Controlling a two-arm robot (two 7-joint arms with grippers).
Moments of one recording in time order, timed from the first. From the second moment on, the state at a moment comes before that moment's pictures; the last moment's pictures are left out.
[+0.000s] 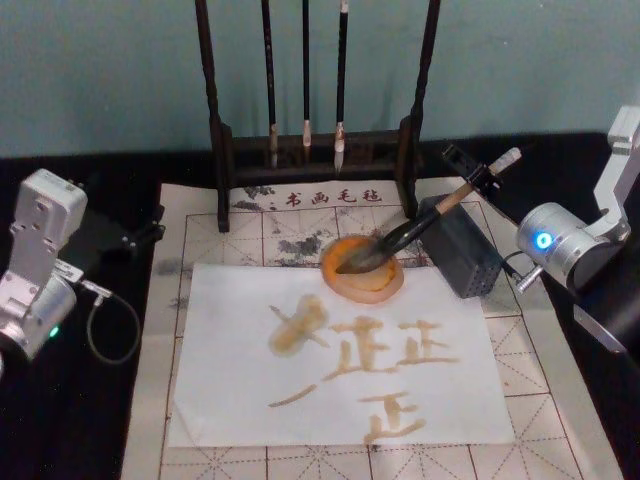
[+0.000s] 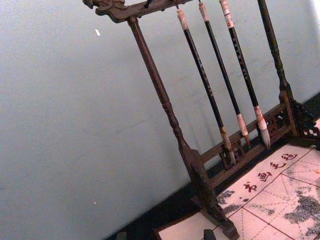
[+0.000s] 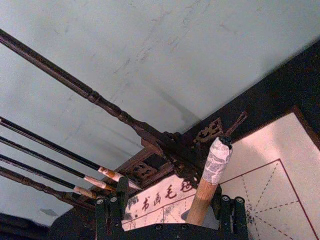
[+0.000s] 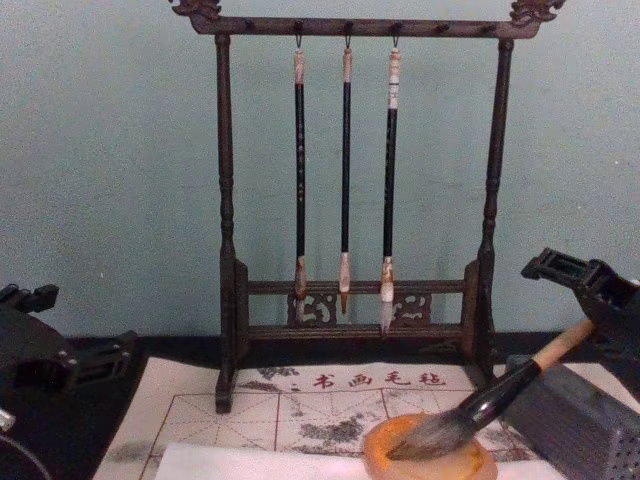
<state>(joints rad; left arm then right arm) -0.20 0.60 0.45 -1.41 -0.25 -0.12 0.03 0.35 0.39 -0.39 -1.34 1.32 0.20 -0.07</state>
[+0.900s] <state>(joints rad) -0.20 0.60 0.45 -1.41 -0.25 -0.12 0.03 0.23 0.51 -0.40 -1.50 1.34 0.13 -0.09</state>
